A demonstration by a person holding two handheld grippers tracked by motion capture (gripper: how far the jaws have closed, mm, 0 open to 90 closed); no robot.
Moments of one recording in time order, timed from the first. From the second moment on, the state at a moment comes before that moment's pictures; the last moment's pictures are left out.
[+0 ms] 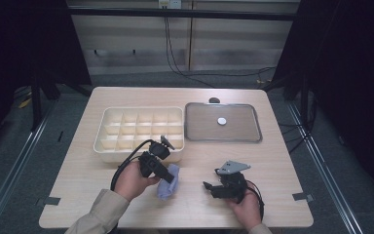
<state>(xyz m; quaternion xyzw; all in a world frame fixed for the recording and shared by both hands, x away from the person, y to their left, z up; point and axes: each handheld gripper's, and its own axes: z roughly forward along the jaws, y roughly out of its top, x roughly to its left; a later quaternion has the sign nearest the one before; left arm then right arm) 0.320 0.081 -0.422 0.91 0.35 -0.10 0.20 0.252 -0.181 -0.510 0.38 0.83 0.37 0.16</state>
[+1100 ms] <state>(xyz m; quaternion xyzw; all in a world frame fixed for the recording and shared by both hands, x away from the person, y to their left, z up) 0.336 0.121 -0.399 0.90 0.38 -0.09 0.19 0.253 -0.181 -0.510 0.38 0.83 0.38 0.16</state>
